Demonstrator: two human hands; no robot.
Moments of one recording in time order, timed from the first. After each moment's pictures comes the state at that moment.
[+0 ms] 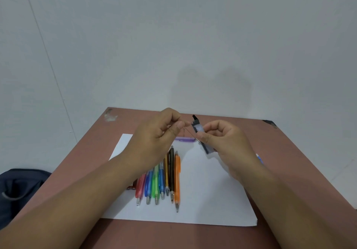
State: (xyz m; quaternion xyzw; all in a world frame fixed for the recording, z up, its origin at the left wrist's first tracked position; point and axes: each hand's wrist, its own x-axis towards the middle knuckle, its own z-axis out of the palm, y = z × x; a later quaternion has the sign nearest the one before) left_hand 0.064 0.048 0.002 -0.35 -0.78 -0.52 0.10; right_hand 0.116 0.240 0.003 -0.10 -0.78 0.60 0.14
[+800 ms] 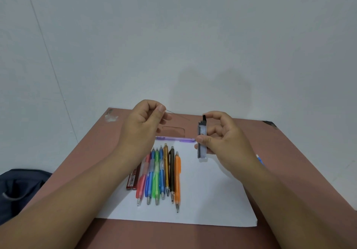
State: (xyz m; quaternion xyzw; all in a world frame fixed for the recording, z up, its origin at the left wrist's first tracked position) left_hand 0.048 0.043 0.006 -0.18 -0.73 -0.65 0.13; right_hand 0.121 0.236 0.010 -0.03 -0.80 0.58 0.14
